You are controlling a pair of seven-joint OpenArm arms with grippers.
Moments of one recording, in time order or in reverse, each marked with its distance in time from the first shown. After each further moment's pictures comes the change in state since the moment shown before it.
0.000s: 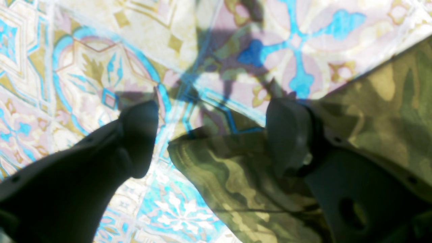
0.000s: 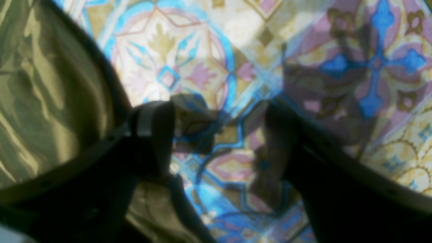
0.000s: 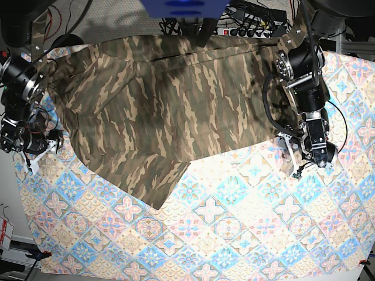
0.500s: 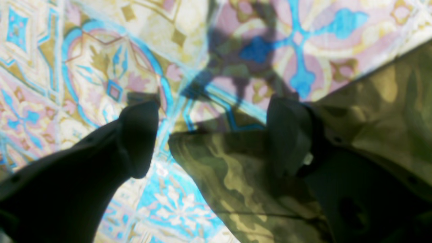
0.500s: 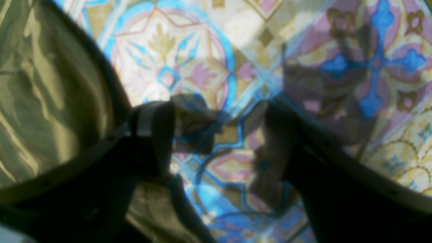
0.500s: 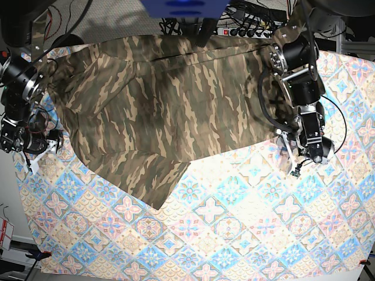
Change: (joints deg) left arm 2.5 1.7 0.0 7.3 3.2 0.4 0.2; right arm 0.0 0.0 0.0 0.0 0.0 0.0 0.0
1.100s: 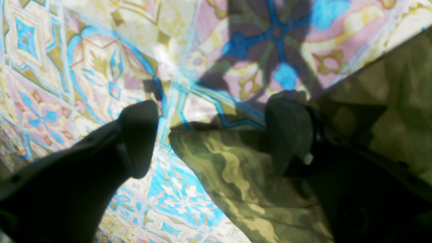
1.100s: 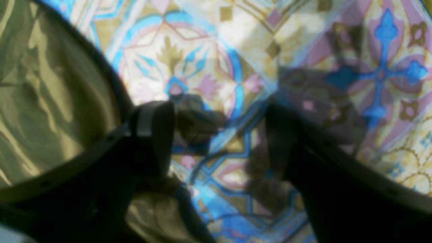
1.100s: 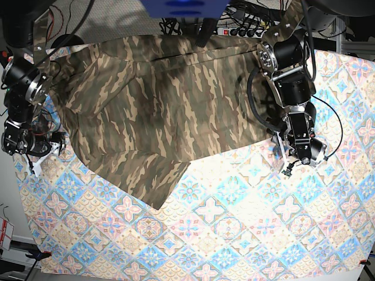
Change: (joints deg) left arm -0.2 2.4 0.0 1.0 7.0 -0.2 0.5; right arm 0.4 -1.4 0.0 0.4 -0.9 -0.9 0.2
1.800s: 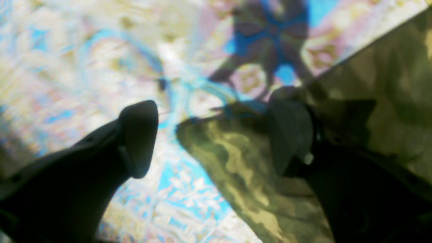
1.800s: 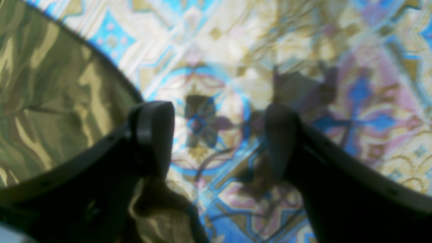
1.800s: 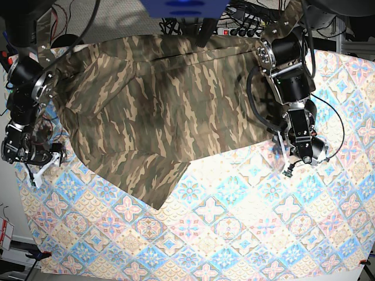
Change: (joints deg) left arm 1.1 1.1 -0.1 7.4 0.2 -0.5 1.0; right arm -0.7 -2.4 0.0 9.8 0.5 1.0 -1.4
